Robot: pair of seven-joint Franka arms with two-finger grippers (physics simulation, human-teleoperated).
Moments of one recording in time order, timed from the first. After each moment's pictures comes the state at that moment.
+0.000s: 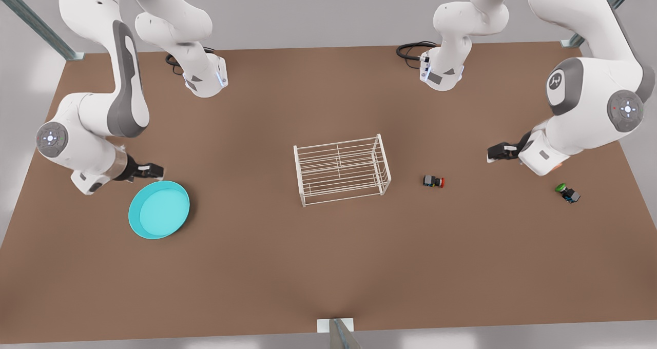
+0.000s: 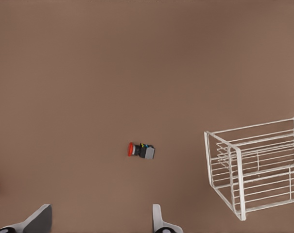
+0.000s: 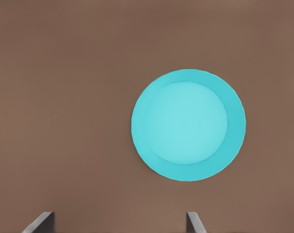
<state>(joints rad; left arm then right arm) -0.05 0.21 -0.01 -1.45 -0.10 1.52 -0.02 0.06 0.10 -0.11 -1.88 0.06 1.91 -0.08</state>
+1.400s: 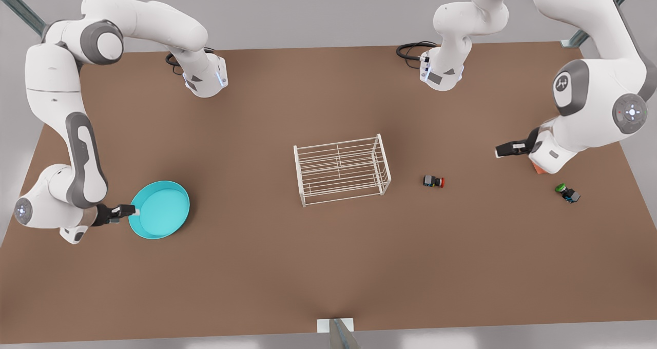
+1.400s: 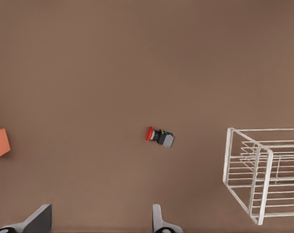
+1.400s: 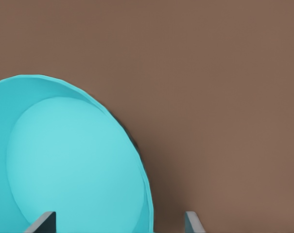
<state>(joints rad) -0.01 0.15 0.02 -1.58 -0.08 1.50 -0.10 -0.61 0.76 0.31 -1.54 -0.04 2.00 -0.57</state>
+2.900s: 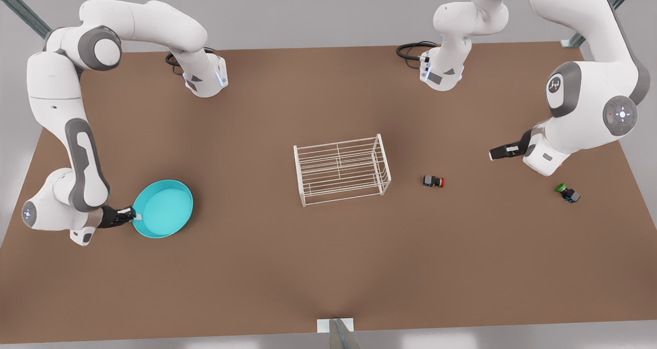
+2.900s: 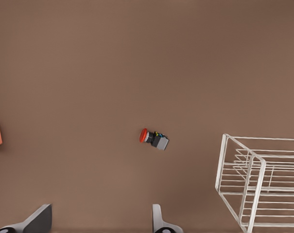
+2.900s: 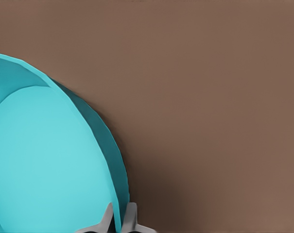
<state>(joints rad) -0.02 0.15 0.00 -1.59 -0.09 1.52 -0.19 -0.64 0.80 0.35 -1.53 0.01 2.00 -0.71</state>
